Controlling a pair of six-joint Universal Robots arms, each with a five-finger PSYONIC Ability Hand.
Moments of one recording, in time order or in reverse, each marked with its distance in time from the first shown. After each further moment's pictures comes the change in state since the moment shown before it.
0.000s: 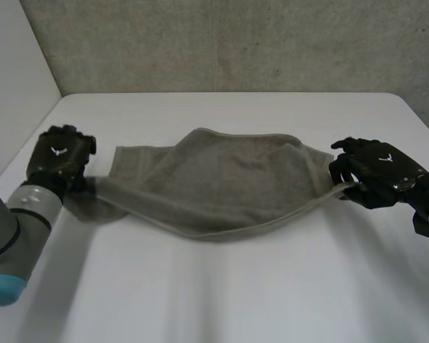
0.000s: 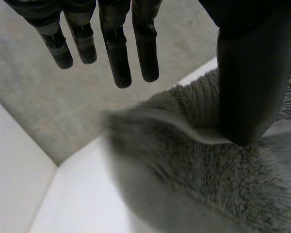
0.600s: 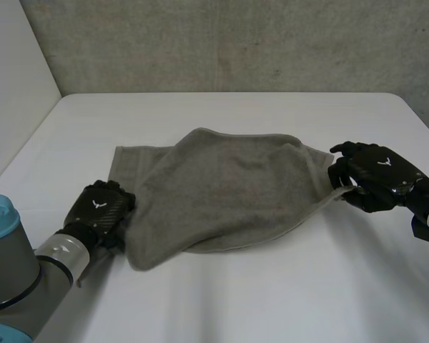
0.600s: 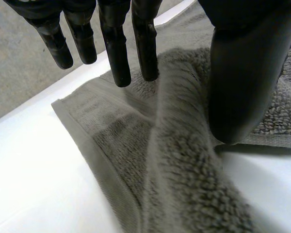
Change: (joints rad) left arm -0.104 -0.004 -0.145 -0.113 0.056 0.049; right arm -0.002 0.008 0.013 -0.001 -0.001 -0.005; left_hand -0.011 -0.019 0.000 0.000 -0.015; right_hand 0.000 0.000 0.000 0.000 0.000
